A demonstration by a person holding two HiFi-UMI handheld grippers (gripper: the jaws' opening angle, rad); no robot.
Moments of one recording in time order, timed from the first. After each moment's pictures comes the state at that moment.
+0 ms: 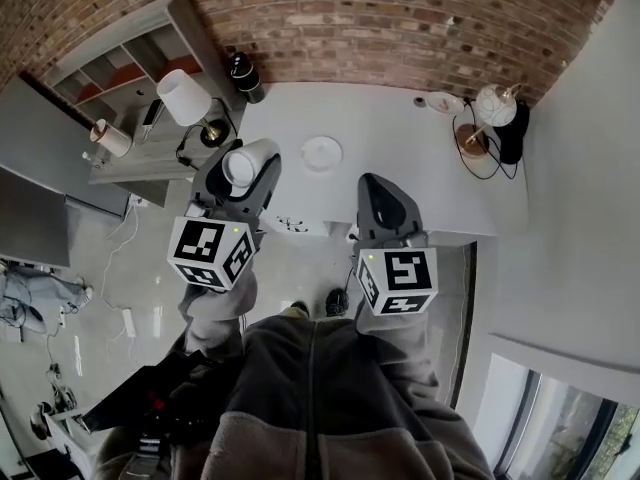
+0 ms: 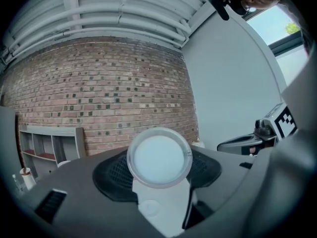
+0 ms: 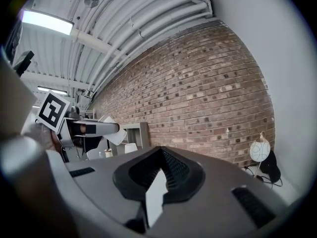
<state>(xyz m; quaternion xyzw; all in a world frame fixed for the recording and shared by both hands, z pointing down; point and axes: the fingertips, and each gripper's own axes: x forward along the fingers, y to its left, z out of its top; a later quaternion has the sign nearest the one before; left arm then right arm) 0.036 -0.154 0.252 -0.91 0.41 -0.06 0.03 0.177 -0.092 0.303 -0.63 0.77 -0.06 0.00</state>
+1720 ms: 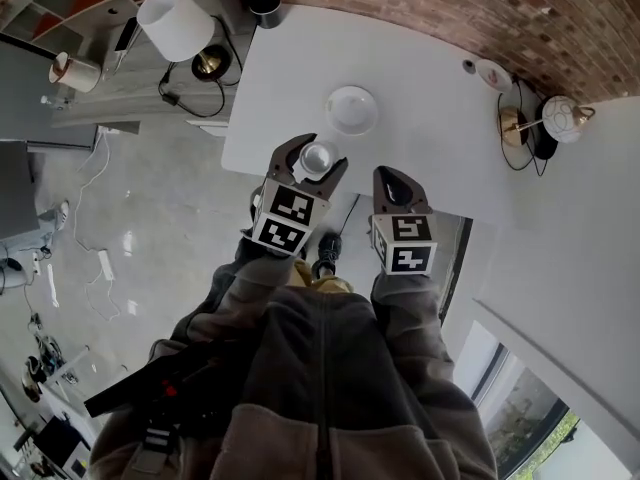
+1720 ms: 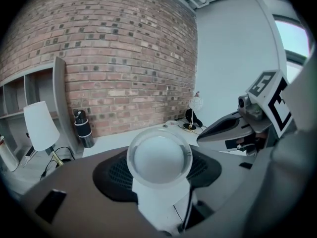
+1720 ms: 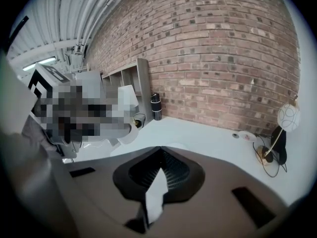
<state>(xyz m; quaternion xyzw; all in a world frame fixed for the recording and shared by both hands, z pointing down) 0.036 -0.255 0.491 -0.91 0.31 -0.24 -0.11 0.115 -0.211 0.514 -0.58 0.74 -0.22 -0.24</state>
